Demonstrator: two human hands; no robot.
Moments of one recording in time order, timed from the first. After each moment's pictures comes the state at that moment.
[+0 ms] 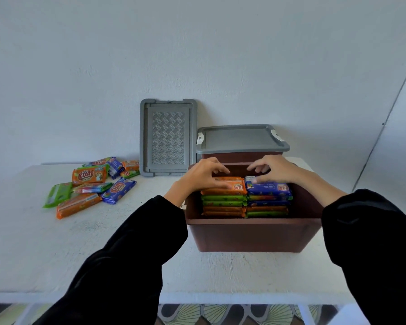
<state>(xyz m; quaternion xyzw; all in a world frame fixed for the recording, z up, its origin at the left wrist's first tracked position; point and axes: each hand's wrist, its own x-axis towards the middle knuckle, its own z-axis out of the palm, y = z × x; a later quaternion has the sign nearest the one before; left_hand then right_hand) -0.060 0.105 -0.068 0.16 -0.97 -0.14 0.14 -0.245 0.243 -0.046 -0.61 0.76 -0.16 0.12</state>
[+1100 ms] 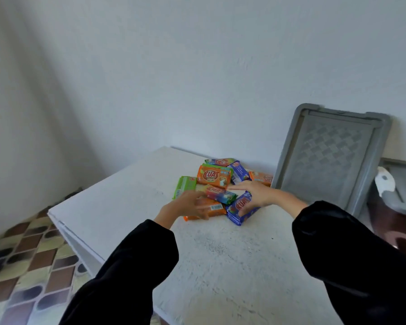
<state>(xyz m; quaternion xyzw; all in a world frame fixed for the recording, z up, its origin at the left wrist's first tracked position) 0.253 -0.102 -0.130 0.55 -0.80 -0.22 0.05 0.025 -0.099 -0.103 -0.81 0.54 -0.02 0.24</state>
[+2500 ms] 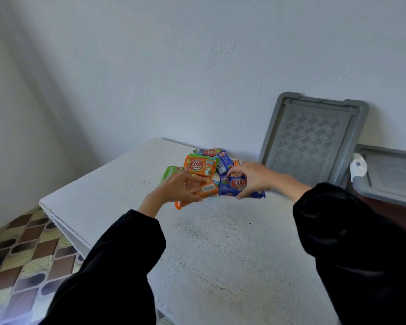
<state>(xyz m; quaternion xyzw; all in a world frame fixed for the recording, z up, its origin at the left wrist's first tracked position) 0.229 -0.077 -0.102 0.50 -0.84 -0.16 0.12 -0.018 -0.072 -0.074 -0.83 0.54 -0.02 0.15</state>
